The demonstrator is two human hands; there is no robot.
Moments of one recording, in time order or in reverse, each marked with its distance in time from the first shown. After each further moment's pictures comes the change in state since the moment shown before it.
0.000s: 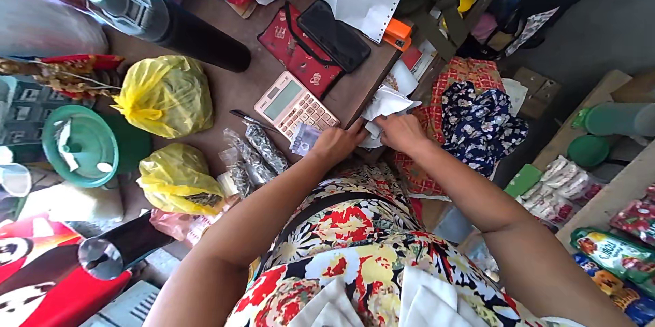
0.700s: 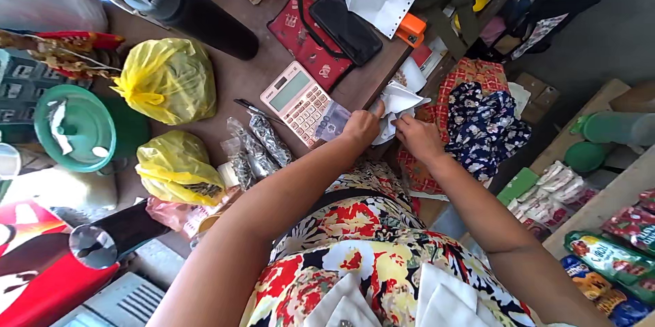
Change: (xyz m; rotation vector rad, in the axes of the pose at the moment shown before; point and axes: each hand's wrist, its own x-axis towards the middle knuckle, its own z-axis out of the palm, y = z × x) left_hand 0.033 0.027 -0.030 0.061 -0.094 -0.084; right_hand -0.031 0.019 0.036 0.070 0.529 -0.136
